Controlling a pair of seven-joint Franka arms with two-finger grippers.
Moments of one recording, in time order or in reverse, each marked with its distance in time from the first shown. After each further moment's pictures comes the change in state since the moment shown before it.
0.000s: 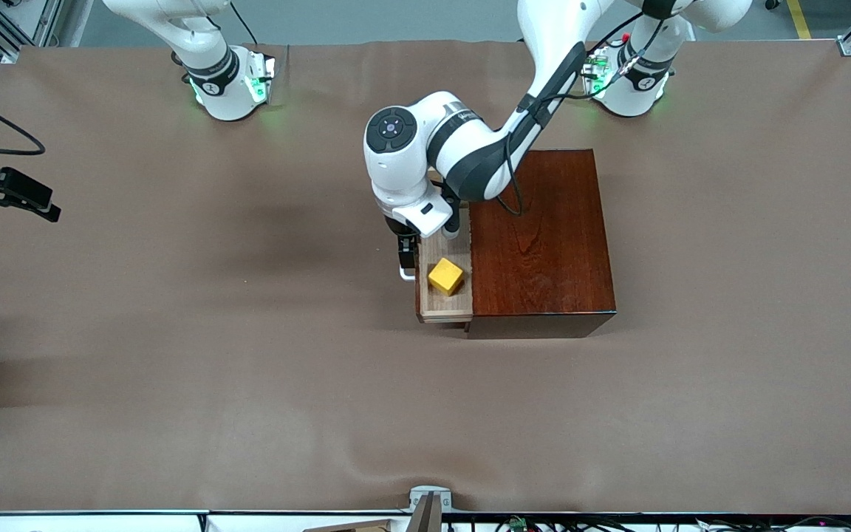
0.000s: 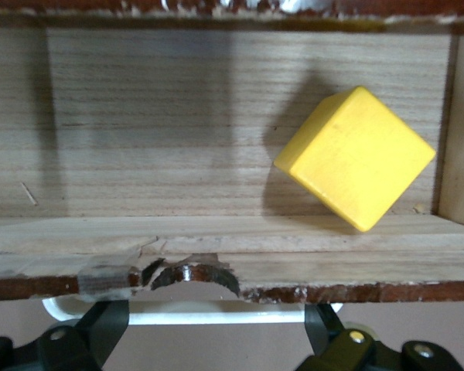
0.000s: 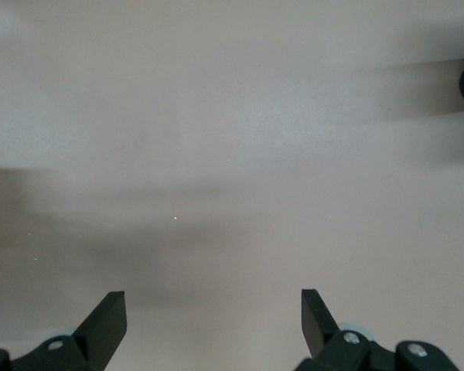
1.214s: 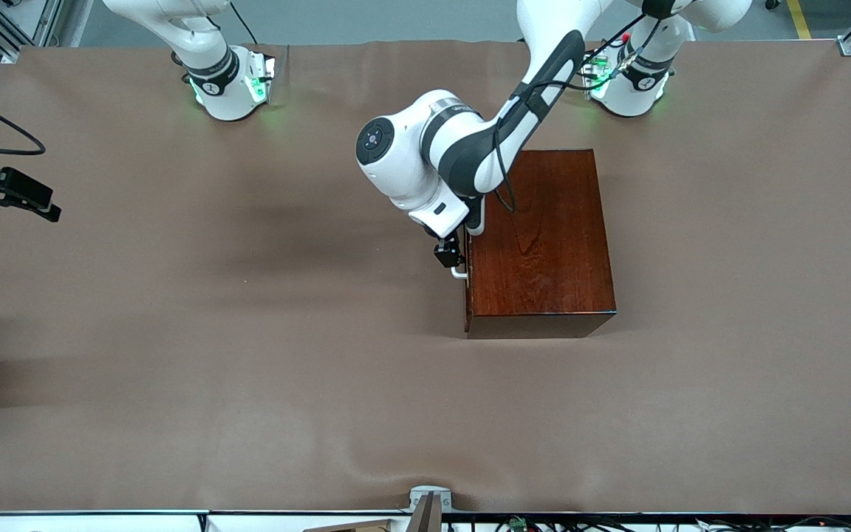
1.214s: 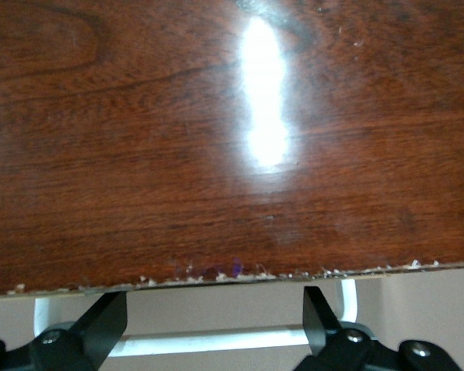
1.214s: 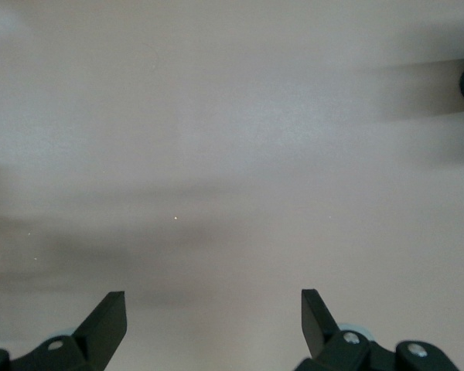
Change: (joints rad) left arm -0.006 0.000 0.004 0.004 0.236 -0.293 0.008; right arm 0.000 0.000 0.001 0.000 0.000 0.000 0.000
